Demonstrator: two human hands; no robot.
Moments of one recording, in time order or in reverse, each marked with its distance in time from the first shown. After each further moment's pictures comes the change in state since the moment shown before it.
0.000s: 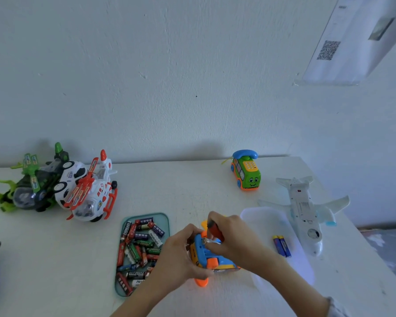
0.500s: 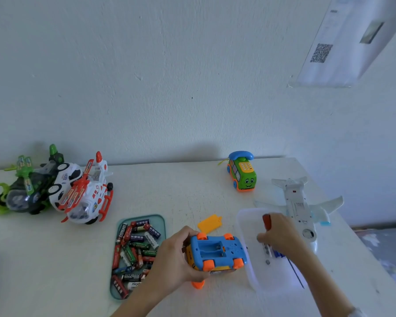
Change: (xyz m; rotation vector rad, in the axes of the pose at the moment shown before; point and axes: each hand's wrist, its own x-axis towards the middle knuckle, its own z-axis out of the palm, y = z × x) left_hand -0.003 0.003 0.002 0.006 0.030 0.040; right_hand -0.029 0.098 -0.020 0.049 0.093 0.758
